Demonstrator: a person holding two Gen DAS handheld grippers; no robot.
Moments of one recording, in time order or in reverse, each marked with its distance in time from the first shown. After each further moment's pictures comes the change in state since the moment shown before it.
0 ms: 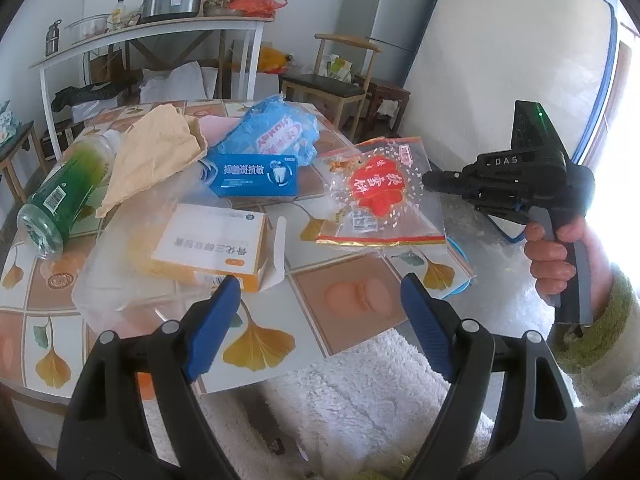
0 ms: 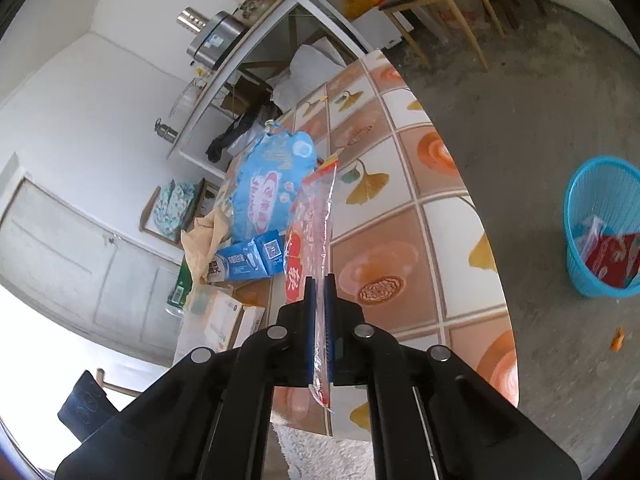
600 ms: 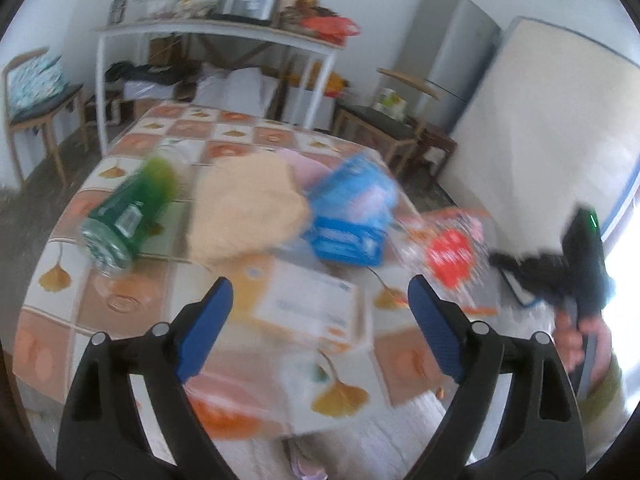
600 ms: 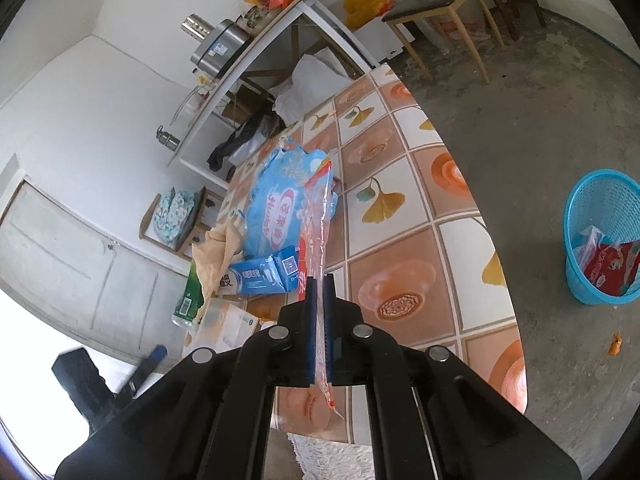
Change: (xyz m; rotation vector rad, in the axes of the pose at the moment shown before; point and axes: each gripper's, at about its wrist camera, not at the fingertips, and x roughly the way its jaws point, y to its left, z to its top) left arm -0.027 0.092 0.051 -0.241 -0.070 0.090; right arm -0.007 0.017 0.007 0.017 -0.044 -0.006
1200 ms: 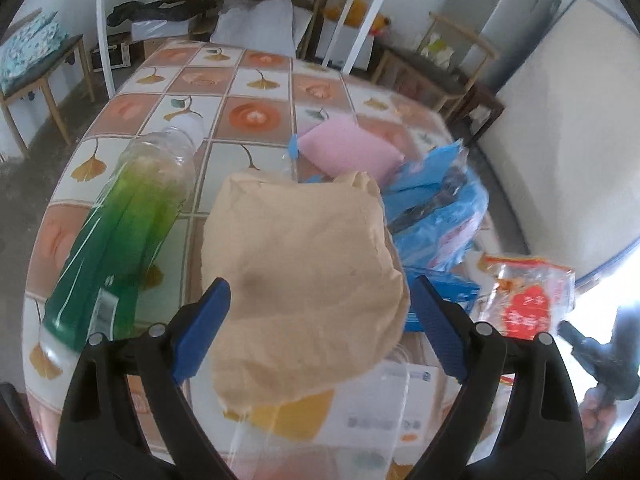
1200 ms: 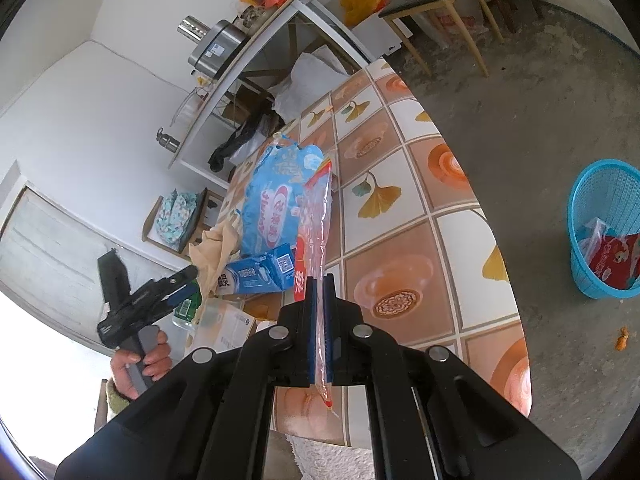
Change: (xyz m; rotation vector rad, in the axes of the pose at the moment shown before) left arm 0.126 0.041 0.080 -0.032 0.281 0.088; right arm 0.006 -0.010 0.000 0.023 0.013 0.026
